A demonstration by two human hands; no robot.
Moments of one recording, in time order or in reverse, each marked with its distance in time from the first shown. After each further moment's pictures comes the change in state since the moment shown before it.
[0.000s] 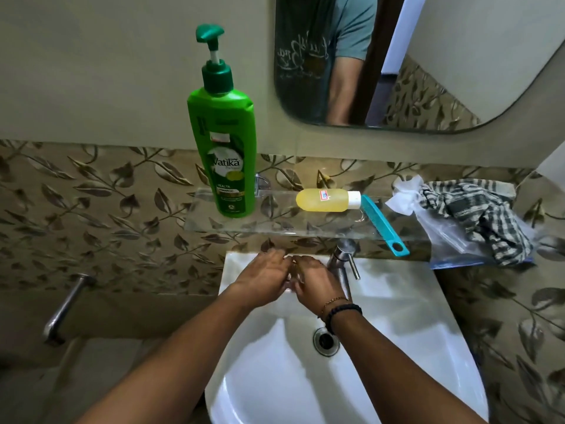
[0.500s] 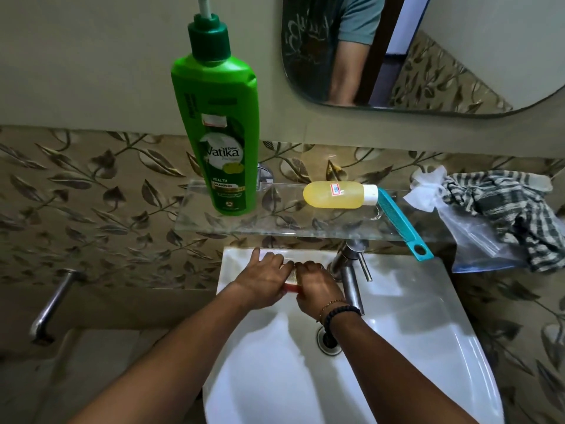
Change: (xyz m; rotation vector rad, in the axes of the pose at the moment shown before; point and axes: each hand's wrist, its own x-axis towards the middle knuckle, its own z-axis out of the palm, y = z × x) left_hand 0.002 -0.021 0.034 0.193 -0.144 0.033; right_hand 0.010 0.022 0.043 -0.184 -0.154 0.051
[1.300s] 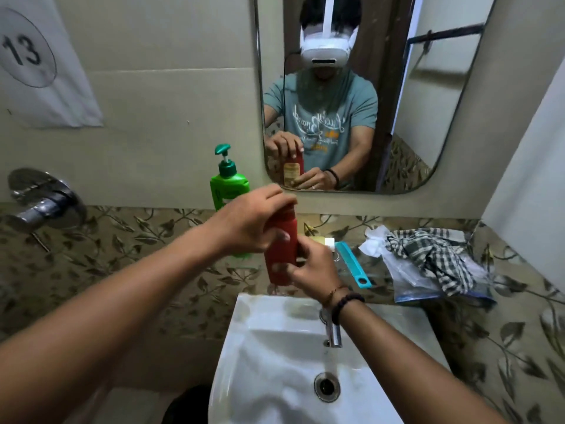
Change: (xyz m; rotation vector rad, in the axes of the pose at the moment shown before) left_hand -0.075 0.031 -0.337 -0.110 0.555 0.107; right_hand -0.061 -0.055 -0.210 0.817 0.428 -0.297
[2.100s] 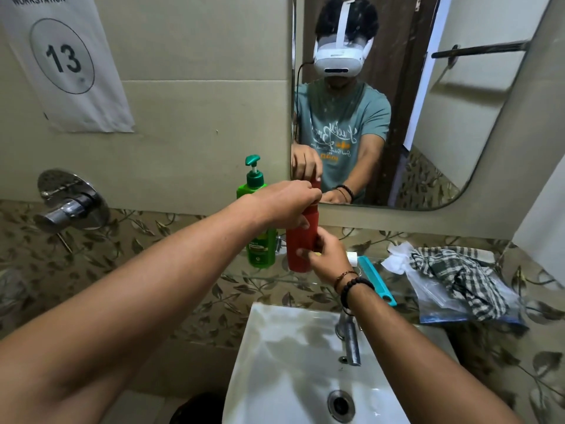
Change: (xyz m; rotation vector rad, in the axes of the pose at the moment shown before) left_hand 0.062 -0.038 0.000 0.207 -0.309 -0.148; right_hand 0.058 0.012 0.013 0.033 -0.026 0.217
